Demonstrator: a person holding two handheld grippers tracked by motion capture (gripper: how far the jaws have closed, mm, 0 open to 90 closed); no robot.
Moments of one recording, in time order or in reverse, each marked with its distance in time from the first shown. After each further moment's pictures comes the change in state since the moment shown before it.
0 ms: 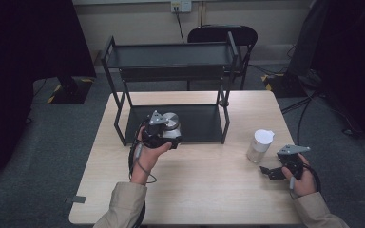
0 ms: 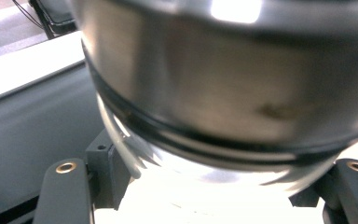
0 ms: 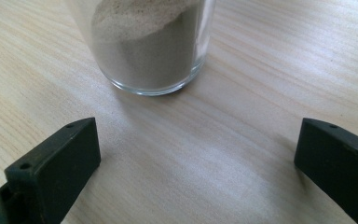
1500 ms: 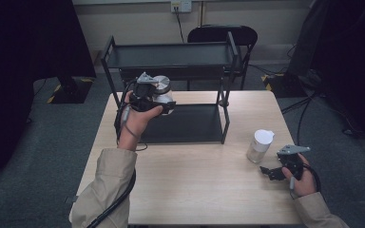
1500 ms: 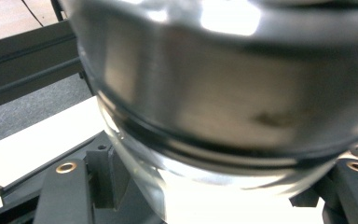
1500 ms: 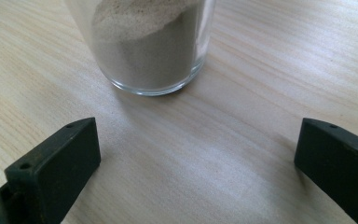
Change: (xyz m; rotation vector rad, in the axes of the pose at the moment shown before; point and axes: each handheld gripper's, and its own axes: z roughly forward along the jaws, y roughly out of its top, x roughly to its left) left arm 0.028 0.087 -0.045 -0.038 0.041 0.003; right arm 0.000 0.000 0.000 -0.001 0.000 0.000
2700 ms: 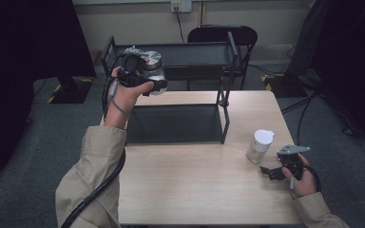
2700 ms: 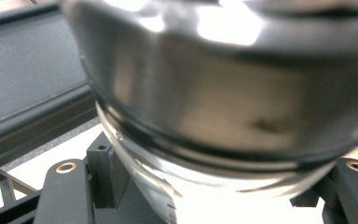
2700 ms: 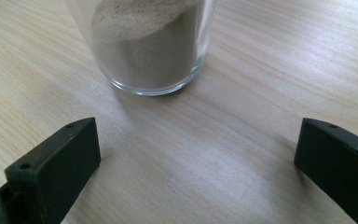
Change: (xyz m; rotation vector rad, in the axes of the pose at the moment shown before) left arm 0.014 0.058 -0.035 -0.001 0.028 0.001; right arm 0.000 0.000 0.000 0.000 0.000 0.000
